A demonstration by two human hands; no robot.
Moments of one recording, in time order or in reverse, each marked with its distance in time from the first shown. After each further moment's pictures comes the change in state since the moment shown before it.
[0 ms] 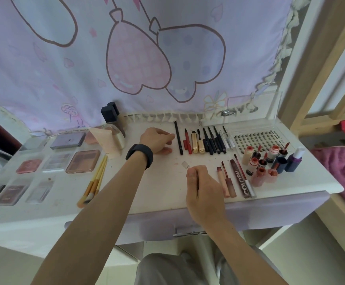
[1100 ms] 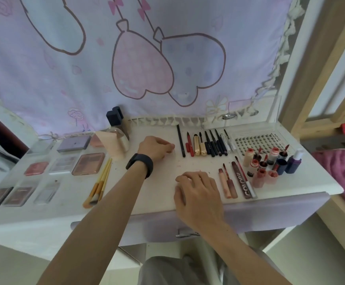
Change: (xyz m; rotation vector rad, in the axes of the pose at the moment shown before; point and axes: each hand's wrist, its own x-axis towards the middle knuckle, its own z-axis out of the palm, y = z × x) left_hand -0.005 -0.023 -0.009 0.138 0.056 0.091; right_hand -0.010 0.009 0.011 -0.489 -0.116 -0.237
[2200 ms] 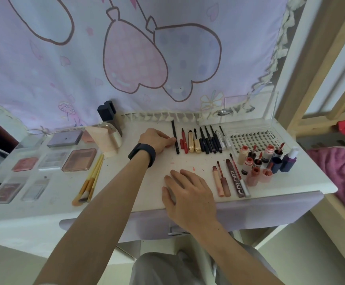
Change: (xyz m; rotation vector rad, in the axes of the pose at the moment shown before) left_hand 0.027 0.006 0.020 0.124 0.001 -0.008; right_hand -0.004 0.001 0.005 -0.074 -0.024 -0.037
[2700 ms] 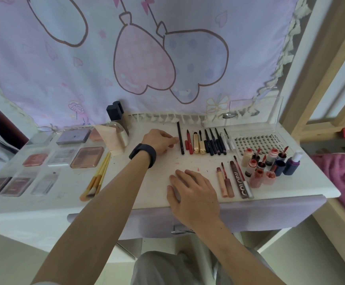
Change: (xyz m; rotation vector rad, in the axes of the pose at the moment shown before) left_hand -0.015 0.002 -0.013 -0.034 -0.020 0.020; right_hand 0.000 0.002 0.002 0.012 -0.002 -0.006
